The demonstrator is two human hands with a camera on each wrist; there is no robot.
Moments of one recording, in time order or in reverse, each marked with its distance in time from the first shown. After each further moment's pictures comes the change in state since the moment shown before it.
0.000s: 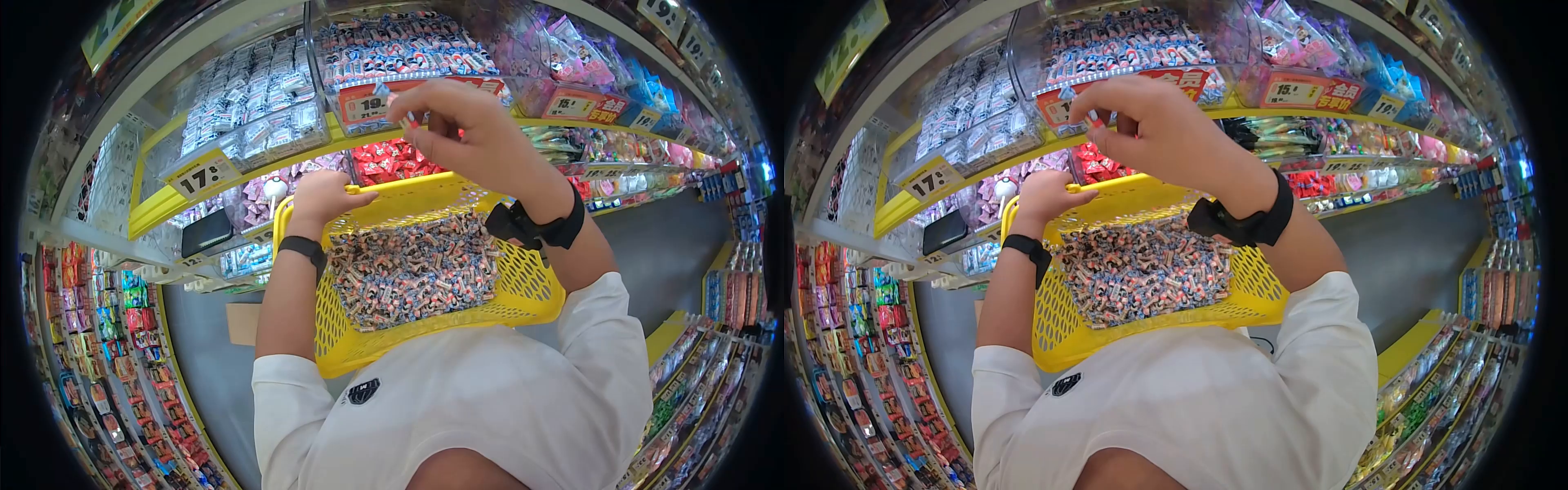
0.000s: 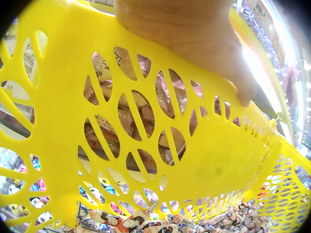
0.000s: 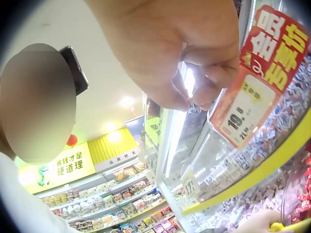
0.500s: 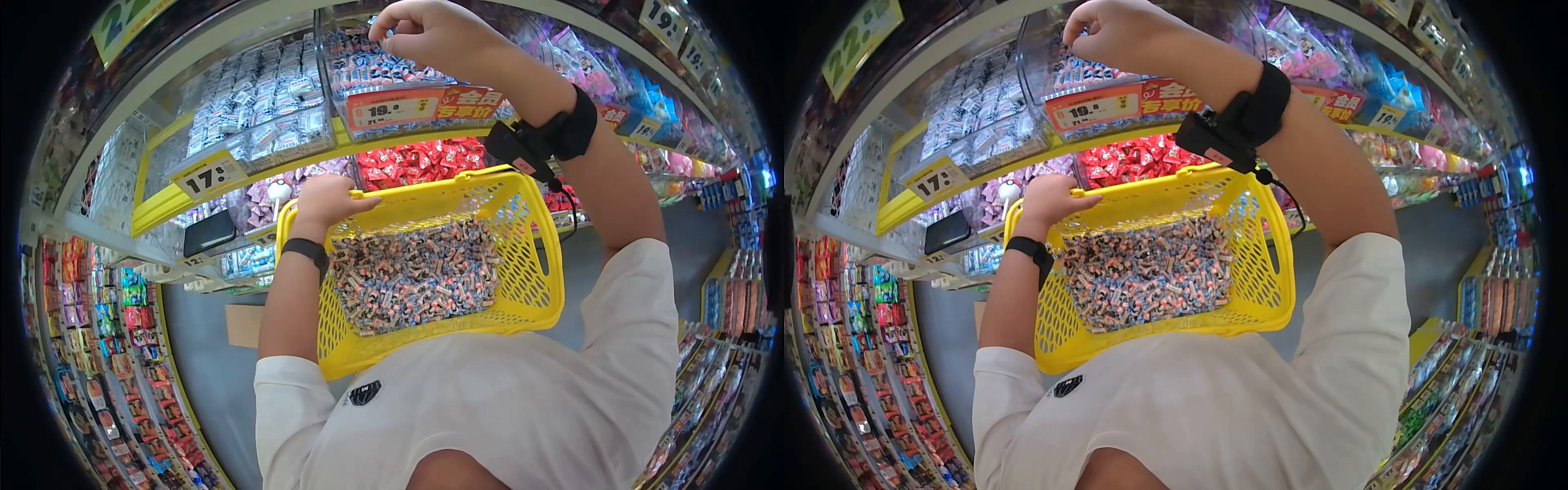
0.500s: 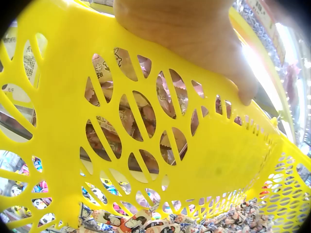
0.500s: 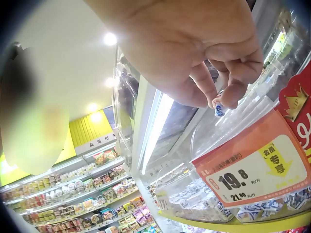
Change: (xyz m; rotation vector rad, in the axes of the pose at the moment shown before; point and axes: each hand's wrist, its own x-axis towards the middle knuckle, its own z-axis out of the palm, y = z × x) left_hand 0.000 0.000 0.001 0.014 0.003 -0.004; right_hand 0.104 0.018 -0.033 -0.199 -0.087 0.100
